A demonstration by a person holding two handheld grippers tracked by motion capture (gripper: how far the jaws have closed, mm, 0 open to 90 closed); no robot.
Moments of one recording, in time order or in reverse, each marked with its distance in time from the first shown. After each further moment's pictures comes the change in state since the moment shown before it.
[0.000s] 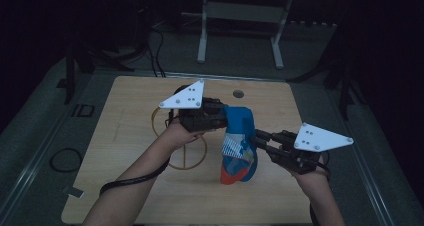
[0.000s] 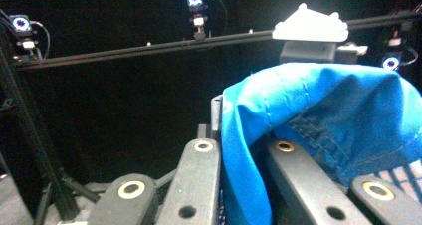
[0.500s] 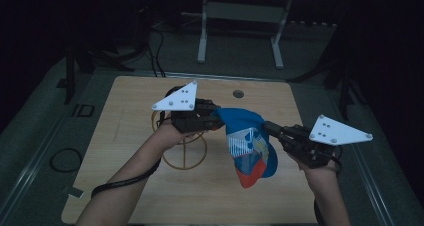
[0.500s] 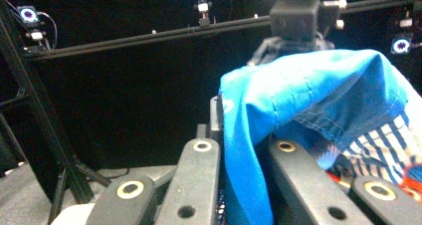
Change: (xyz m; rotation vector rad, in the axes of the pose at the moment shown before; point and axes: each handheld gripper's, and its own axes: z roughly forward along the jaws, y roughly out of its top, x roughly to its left) left arm -0.004 0.000 -0.018 0.071 0.026 0.019; right arm -0.011 0.015 -0.019 -0.051 -0.077 0.018
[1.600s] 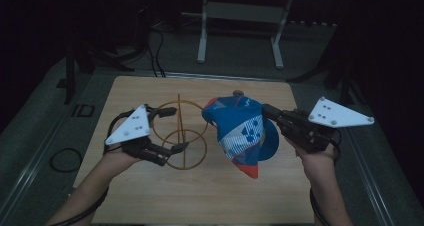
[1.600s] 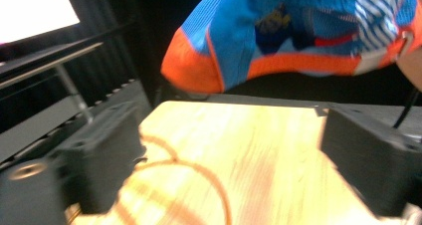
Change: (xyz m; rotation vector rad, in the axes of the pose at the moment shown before) left arm -0.054 -0.026 -0.103 0.254 0.390 -0.026; right arm -0.010 0.029 0.017 -0.026 -0.053 0.018
